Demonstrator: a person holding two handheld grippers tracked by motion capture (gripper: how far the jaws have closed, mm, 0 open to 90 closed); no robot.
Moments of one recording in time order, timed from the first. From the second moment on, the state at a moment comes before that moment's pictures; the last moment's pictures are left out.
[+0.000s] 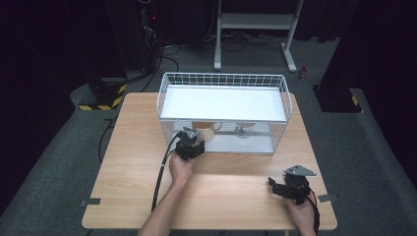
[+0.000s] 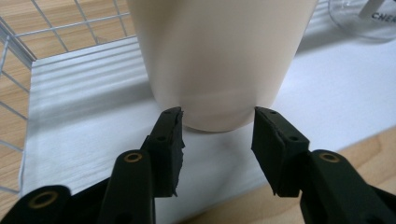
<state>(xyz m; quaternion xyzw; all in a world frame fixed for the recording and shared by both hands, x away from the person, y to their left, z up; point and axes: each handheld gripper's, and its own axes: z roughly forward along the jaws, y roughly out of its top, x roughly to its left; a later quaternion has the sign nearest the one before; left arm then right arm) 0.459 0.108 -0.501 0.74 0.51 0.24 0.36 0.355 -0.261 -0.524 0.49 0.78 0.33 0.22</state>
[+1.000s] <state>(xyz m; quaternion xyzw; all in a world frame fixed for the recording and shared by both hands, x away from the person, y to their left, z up) 0.474 0.105 -0.503 0.74 0.53 0.25 0.34 0.355 -0.260 -0.524 0.49 0.78 0.33 0.22</state>
